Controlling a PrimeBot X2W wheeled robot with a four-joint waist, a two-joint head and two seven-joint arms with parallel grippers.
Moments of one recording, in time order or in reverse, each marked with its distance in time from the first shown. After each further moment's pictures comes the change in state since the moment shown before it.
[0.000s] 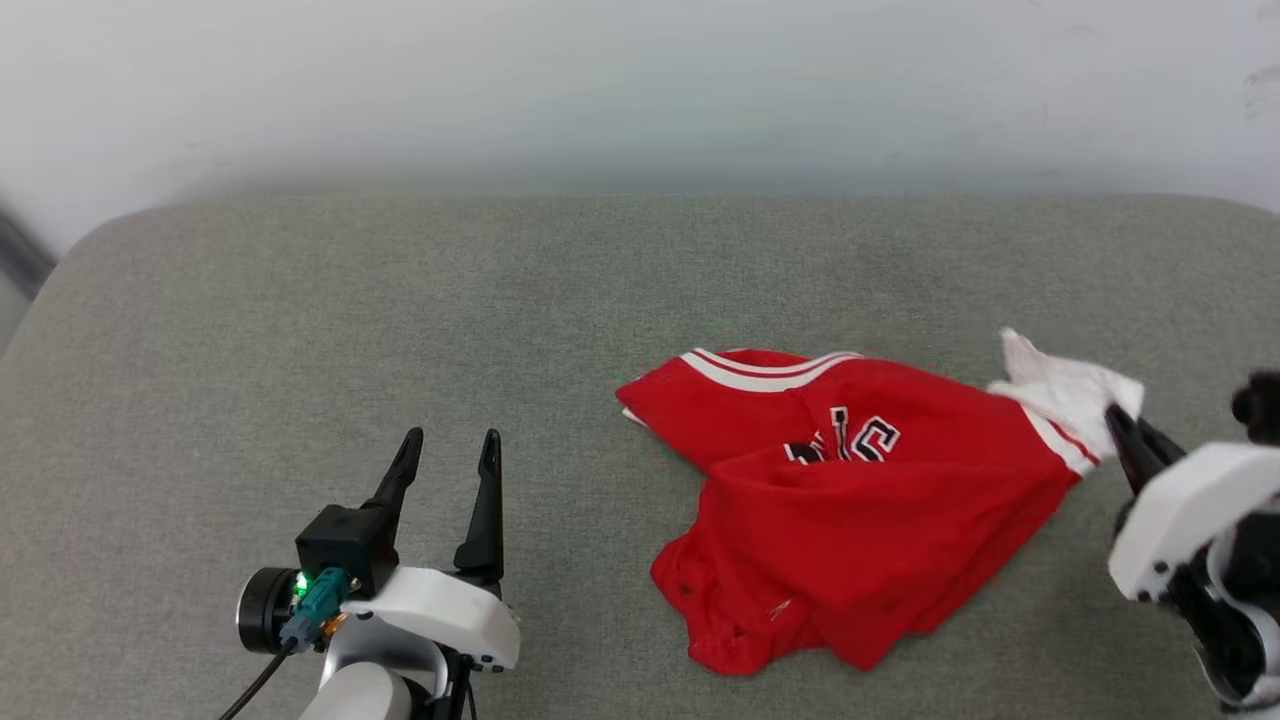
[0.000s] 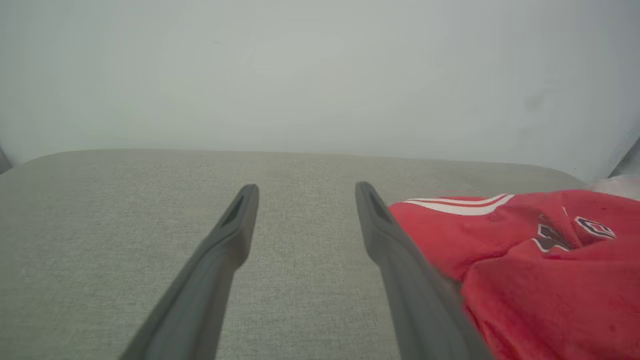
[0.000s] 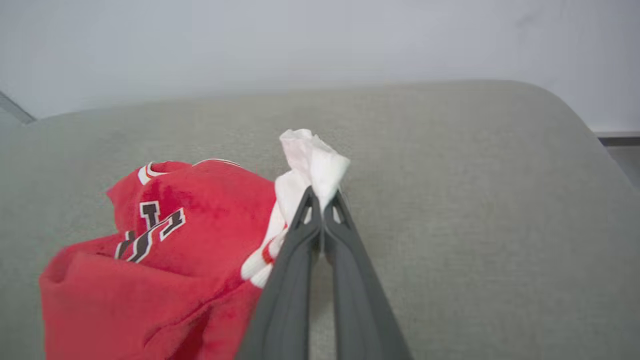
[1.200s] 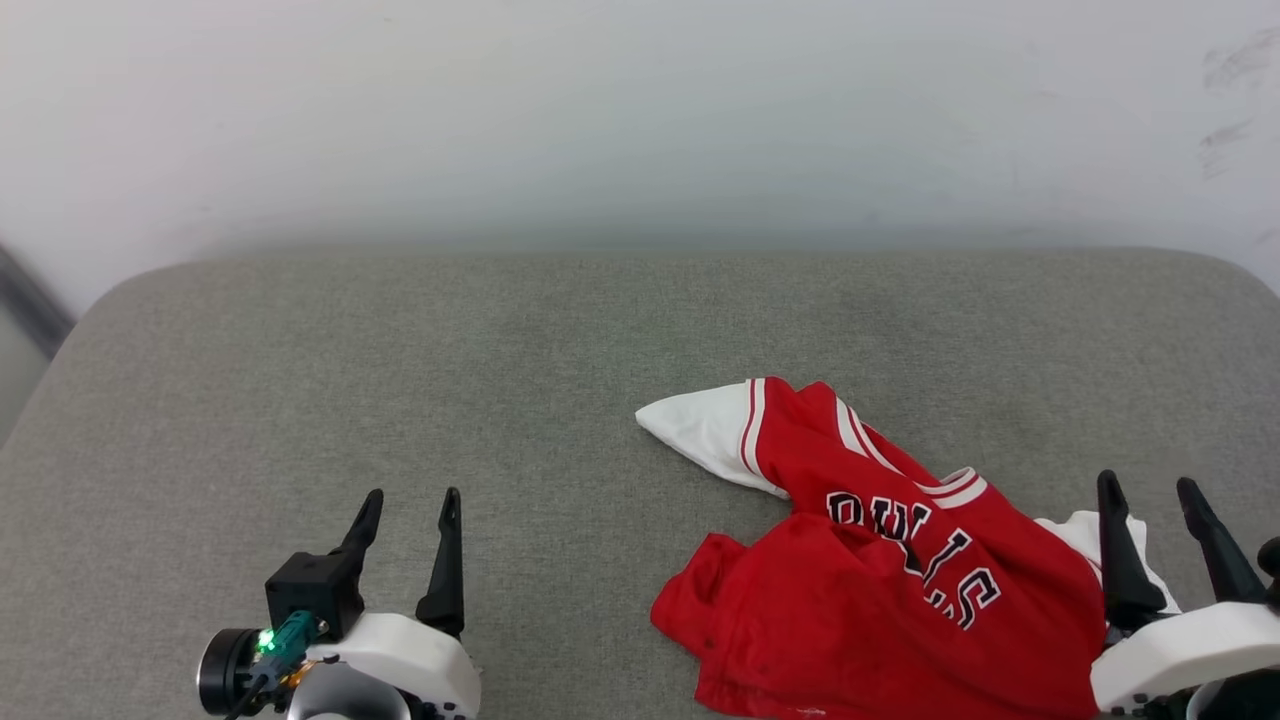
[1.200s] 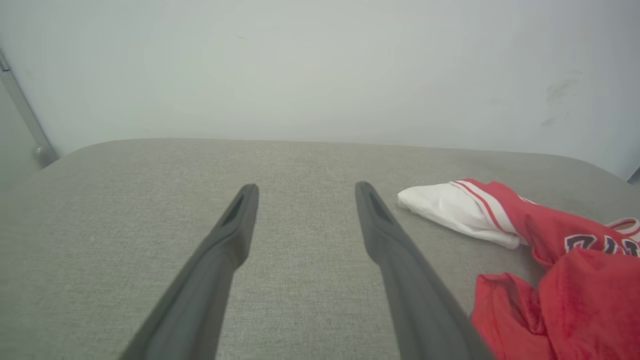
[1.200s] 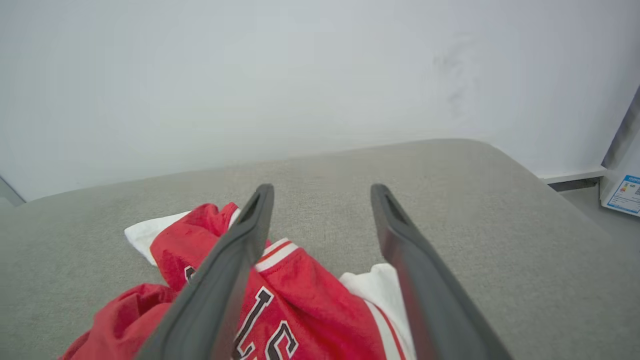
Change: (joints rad) left arm 0.081 0.053 0.006 -0.012 -0.029 0.036 0.032; right arm 0.233 0.095 -0.057 -0.006 -0.073 0.000 -0.486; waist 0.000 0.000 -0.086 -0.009
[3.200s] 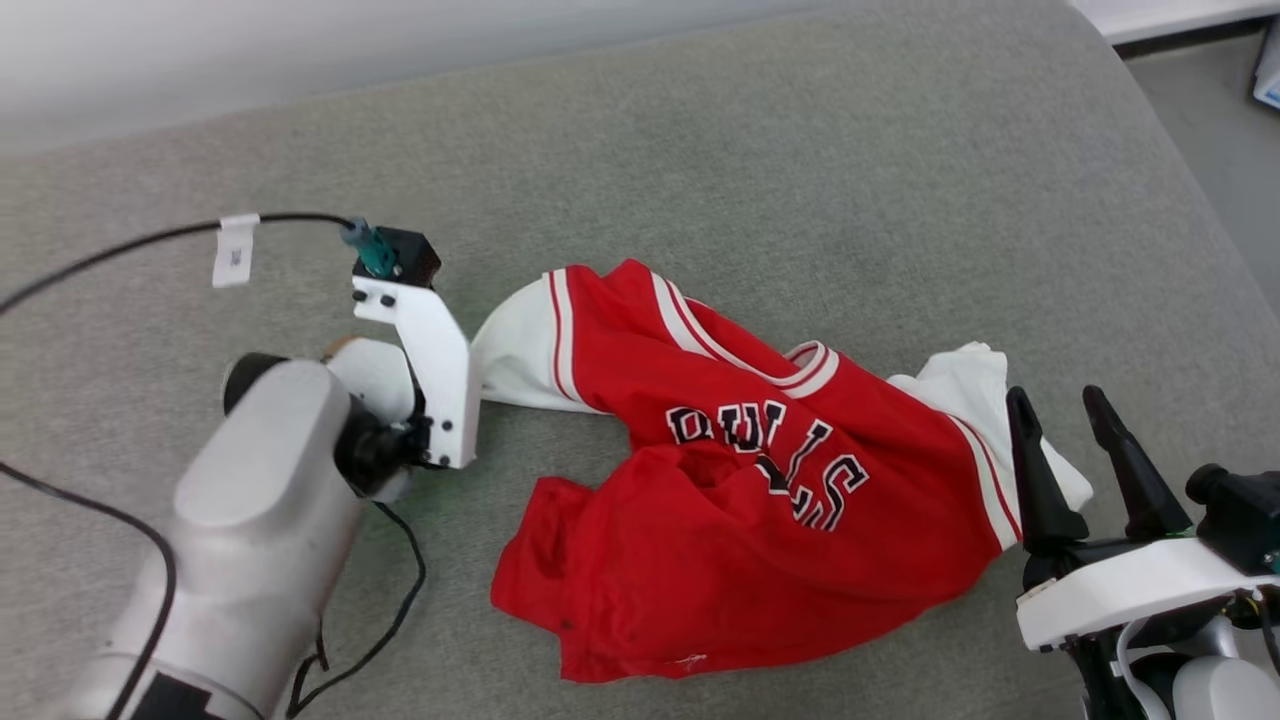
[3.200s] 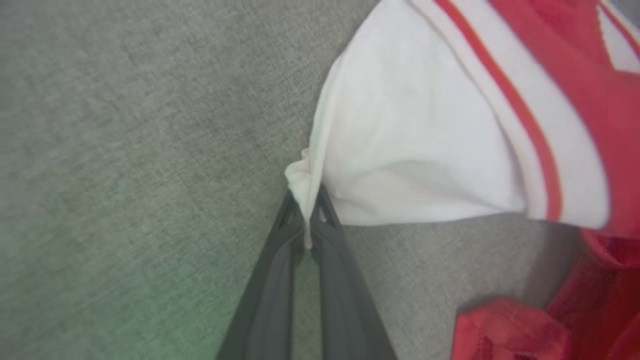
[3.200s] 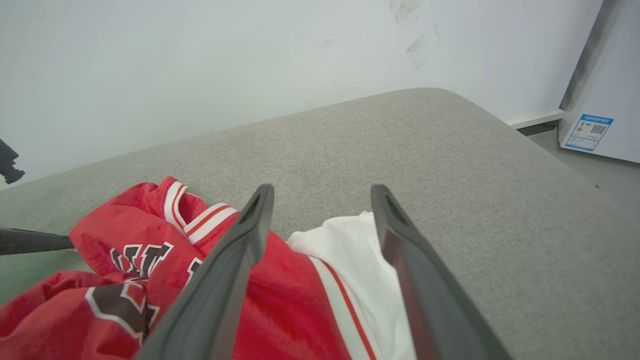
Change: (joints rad) left arm -0.742 0.016 -0.221 0.611 -0.238 -0.309 0.868; right arm -0.087 0.000 0.179 -0.049 0.082 0.000 -0.044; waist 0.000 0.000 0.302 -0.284
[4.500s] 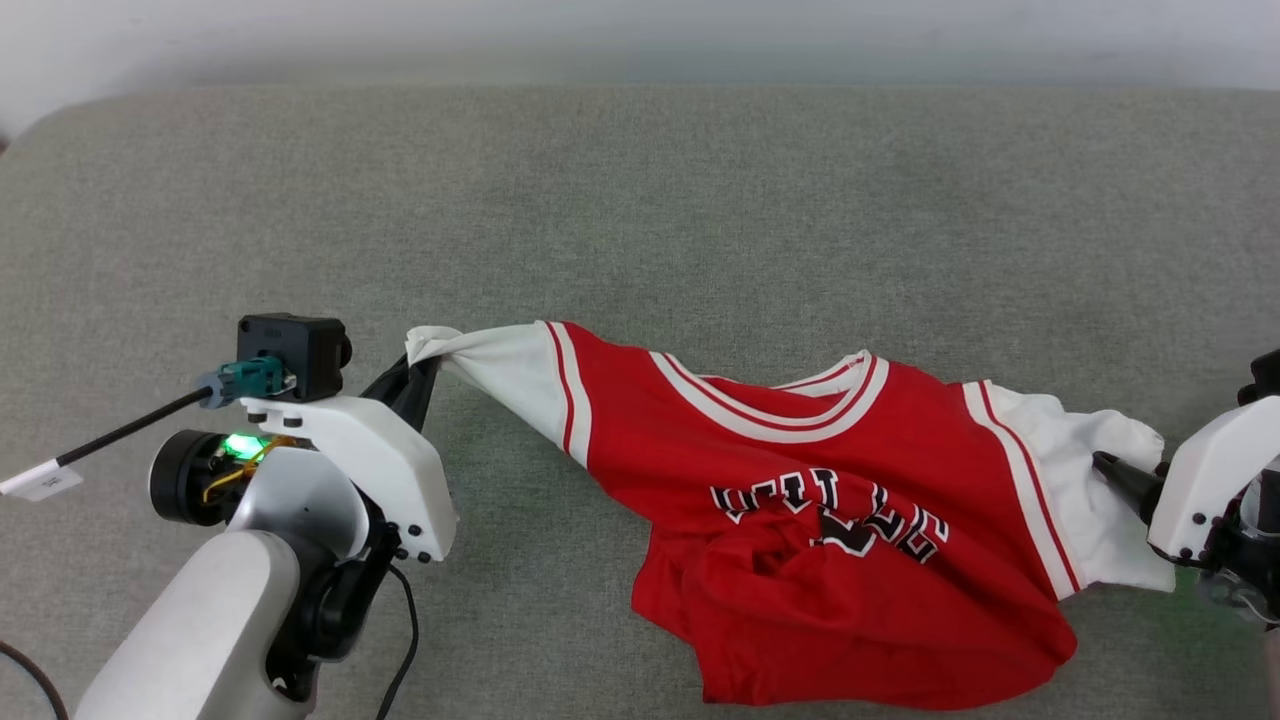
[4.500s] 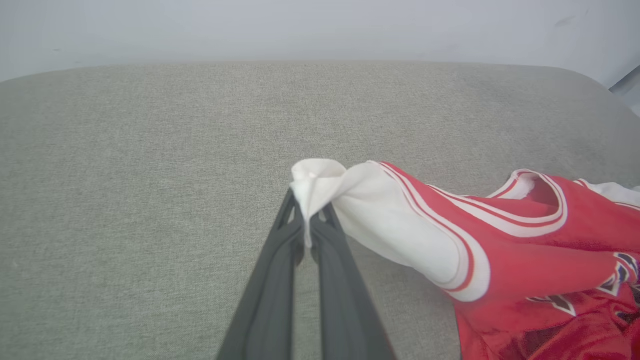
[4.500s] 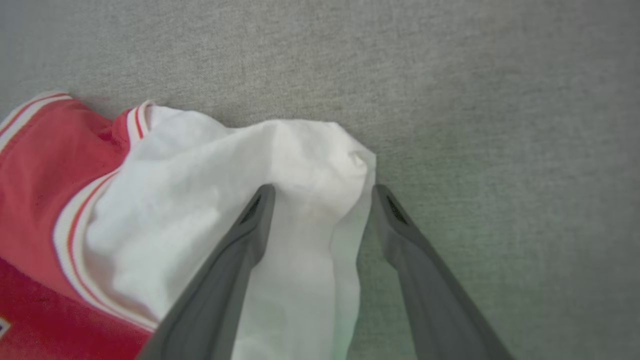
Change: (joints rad) left arm 0.463 0.187 0.142 -0.856 0.049 0.364 -0.308; right arm -0.310 -0.226 -0.144 0.444 0.149 0.000 0.745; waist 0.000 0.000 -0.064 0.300
